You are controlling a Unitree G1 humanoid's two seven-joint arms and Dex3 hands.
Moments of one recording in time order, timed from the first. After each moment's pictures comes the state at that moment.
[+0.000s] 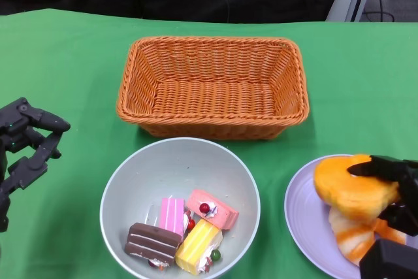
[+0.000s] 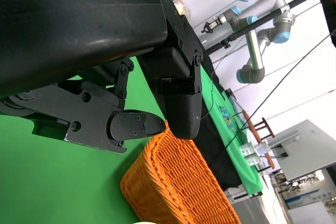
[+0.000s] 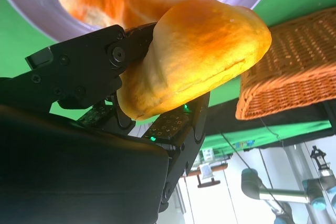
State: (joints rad) left arm -0.29 0.27 0.20 0.76 -0.03 -0.80 -0.09; right arm 0.00 -0.40 0.13 0.18 -0.72 -0.27 -0.32
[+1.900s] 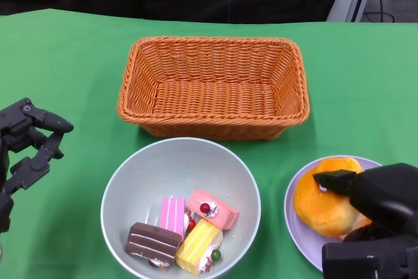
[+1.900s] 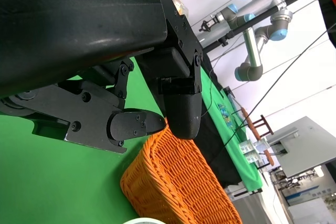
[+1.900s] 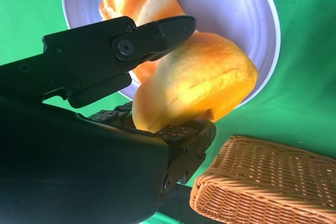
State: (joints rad) left arm -0.28 0.26 0.21 0.74 -0.02 -0.80 -0.09; right arm -0.05 -0.50 0.33 -0.26 -0.95 0.15 0.42
